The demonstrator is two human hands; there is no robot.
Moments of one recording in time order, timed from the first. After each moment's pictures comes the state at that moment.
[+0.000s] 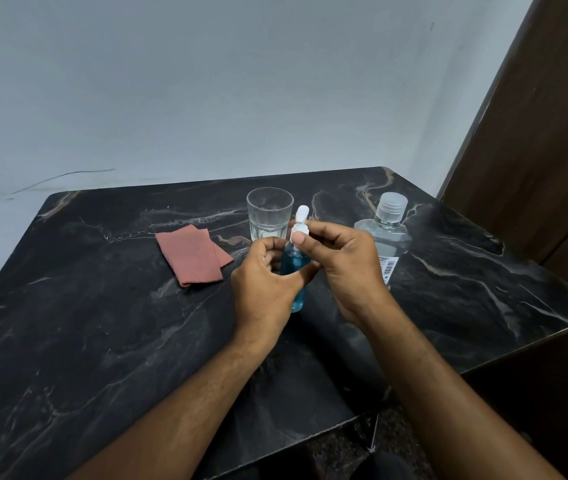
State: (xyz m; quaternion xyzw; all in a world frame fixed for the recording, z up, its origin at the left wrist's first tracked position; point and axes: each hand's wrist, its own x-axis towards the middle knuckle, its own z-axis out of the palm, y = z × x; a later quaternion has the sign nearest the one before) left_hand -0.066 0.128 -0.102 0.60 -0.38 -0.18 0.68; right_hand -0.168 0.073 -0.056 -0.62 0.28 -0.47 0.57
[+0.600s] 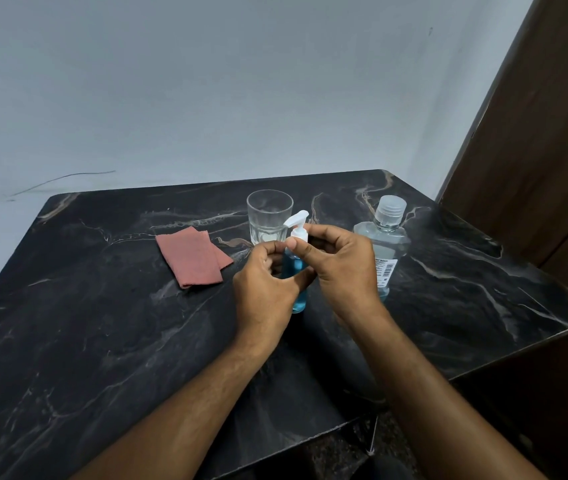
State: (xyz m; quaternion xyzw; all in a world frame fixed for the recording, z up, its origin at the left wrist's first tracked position) left_hand -0.065 0.127 -0.107 0.60 -0.39 -0.18 0.68; right_hand -0.161 0.083 -0.052 -0.63 0.32 -0.50 0.50
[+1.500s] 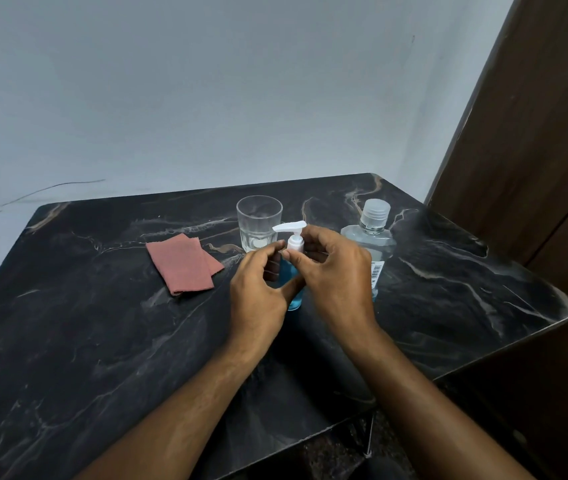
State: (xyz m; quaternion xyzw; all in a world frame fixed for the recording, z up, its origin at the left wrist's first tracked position) left_hand -0.065 0.125 -0.110 0.62 -0.47 -0.10 0.63; right_hand -0.169 0.094 -0.051 -0.74 0.38 -0.50 0.23
